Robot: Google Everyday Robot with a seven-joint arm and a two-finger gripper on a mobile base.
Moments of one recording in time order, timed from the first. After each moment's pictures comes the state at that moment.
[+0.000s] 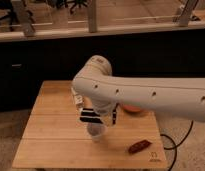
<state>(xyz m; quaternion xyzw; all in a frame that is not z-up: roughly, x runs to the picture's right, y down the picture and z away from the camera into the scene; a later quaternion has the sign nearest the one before) 0.033 0.121 0.615 -0.32 0.11 0.02 0.94</state>
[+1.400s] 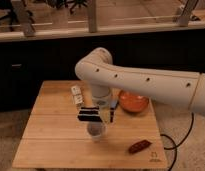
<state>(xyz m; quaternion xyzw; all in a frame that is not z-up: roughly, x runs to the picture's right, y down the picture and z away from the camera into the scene) 0.025 0.116 0.628 -0.40 0.09 0.01 0.91</state>
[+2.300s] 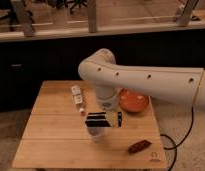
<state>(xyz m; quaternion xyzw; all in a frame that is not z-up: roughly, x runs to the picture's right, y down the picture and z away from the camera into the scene) 0.060 0.133 0.611 -0.44 0.14 0.00 0.89</state>
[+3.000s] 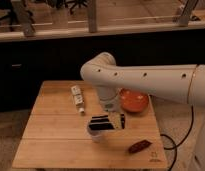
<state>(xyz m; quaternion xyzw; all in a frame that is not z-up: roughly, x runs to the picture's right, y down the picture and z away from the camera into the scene) 0.073 0.146 0.620 -0.47 0.16 -0.02 0.87</state>
